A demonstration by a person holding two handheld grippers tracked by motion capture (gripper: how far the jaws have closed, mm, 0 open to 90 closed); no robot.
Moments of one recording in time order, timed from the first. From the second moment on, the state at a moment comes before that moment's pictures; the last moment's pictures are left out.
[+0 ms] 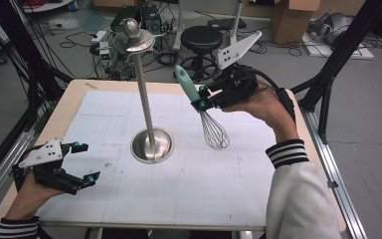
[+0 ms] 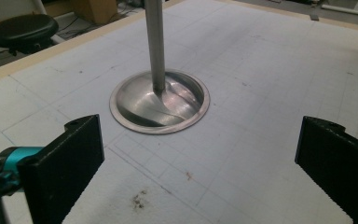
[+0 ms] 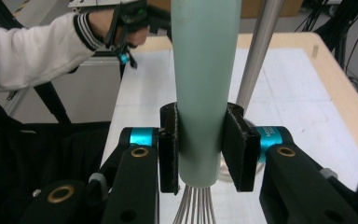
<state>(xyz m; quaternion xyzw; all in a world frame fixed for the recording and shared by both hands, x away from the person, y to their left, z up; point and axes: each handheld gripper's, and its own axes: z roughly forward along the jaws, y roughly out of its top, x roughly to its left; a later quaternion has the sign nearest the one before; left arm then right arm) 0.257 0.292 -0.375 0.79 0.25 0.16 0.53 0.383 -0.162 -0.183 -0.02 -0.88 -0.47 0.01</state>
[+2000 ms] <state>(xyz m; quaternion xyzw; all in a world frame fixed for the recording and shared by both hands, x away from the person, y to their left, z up) 0.252 0.291 -0.370 0.79 0.24 0.16 0.54 0.420 -0.120 -0.181 -0.01 -0.86 -0.51 0.01</state>
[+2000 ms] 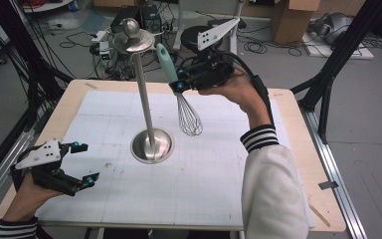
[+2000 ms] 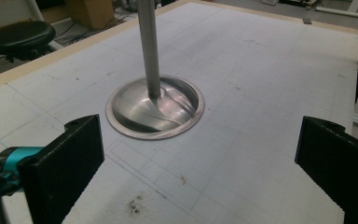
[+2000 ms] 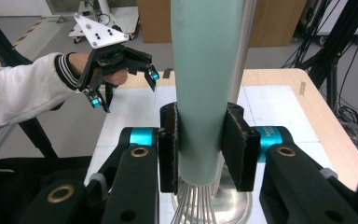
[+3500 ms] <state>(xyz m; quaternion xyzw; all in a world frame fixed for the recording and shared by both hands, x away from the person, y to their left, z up) 0.254 0.291 -0.371 0.79 0.24 0.15 0.54 0.364 -0.163 -0.224 -0.12 -0.87 -0.47 -0.08</state>
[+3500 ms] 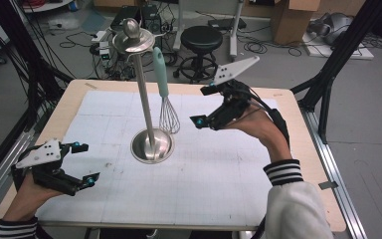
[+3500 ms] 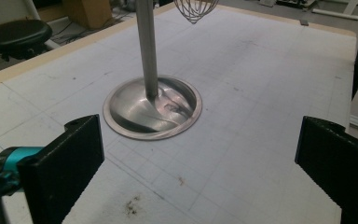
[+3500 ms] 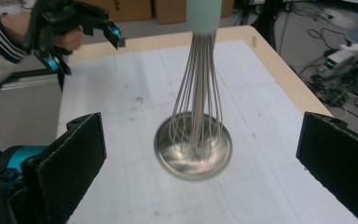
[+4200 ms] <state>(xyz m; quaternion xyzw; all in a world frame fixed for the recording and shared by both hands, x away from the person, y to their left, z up) 0.264 0.290 -0.376 0.79 0.24 0.14 0.55 0.318 -0.243 -0.301 -0.19 -0.84 -0.50 -0.11</state>
